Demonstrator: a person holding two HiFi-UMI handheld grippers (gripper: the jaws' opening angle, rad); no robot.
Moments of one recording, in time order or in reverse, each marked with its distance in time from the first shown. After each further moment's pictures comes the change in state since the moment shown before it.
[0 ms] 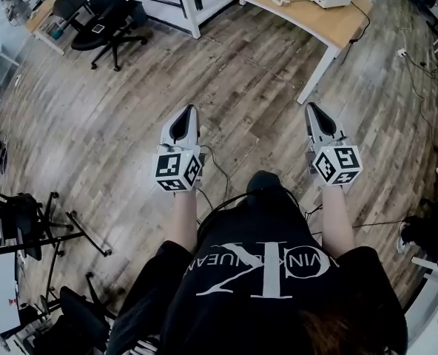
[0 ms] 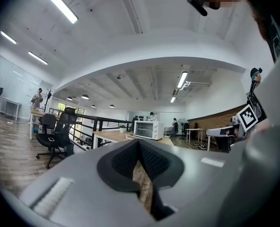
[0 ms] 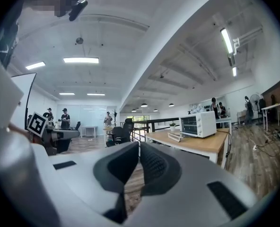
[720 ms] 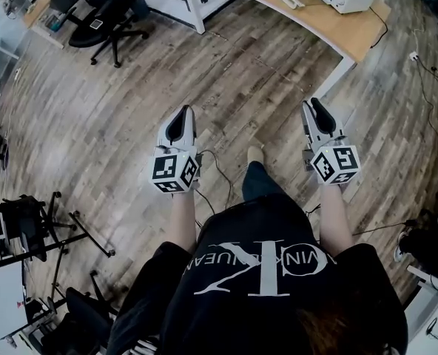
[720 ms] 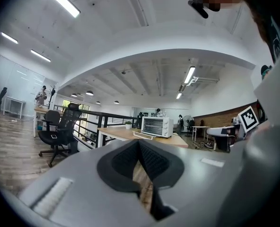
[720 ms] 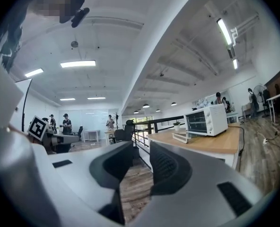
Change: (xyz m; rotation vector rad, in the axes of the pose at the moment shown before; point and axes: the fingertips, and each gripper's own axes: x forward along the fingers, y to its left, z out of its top) left arm 0.089 0.062 -0.012 -0.020 0.054 0.056; right arm 0.114 -0.037 -0.008 0.053 -0.021 0.043
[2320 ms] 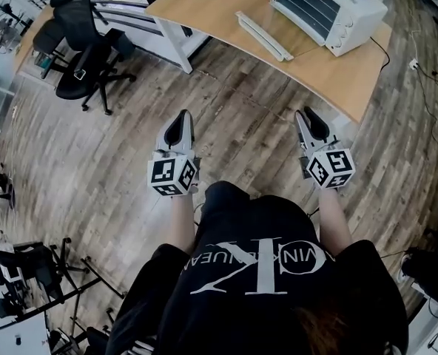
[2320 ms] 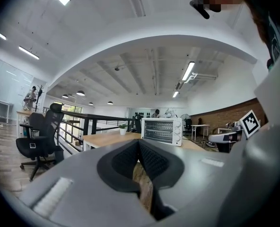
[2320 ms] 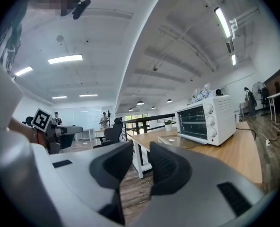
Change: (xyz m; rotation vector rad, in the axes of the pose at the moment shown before) left arm 0.306 0.024 0.045 0.046 -0.008 -0.063; right arm 0.204 -0.196 0.010 0.021 0.038 -0.037
